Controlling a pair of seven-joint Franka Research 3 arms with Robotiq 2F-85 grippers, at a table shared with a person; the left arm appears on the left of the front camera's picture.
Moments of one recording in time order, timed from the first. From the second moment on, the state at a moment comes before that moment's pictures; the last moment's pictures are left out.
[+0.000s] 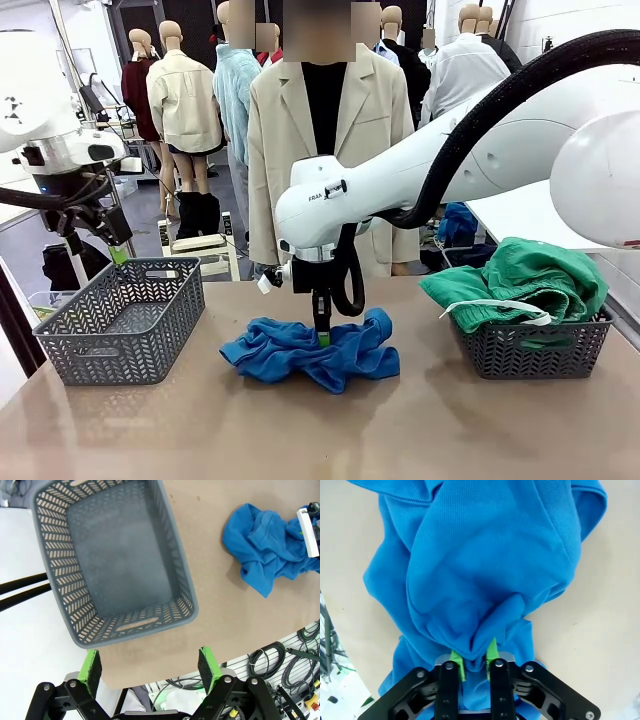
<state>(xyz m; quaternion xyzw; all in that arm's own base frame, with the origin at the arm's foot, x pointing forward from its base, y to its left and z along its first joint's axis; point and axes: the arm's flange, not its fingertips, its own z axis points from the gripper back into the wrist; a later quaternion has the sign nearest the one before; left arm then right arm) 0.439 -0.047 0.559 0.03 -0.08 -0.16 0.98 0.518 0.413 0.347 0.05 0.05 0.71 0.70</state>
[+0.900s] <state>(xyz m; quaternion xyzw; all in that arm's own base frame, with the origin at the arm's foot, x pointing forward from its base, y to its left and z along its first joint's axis) 0.392 0.173 0.530 0.01 -0.08 -0.03 1.00 0.543 0.417 0.348 0.07 0.08 0.65 0.75</state>
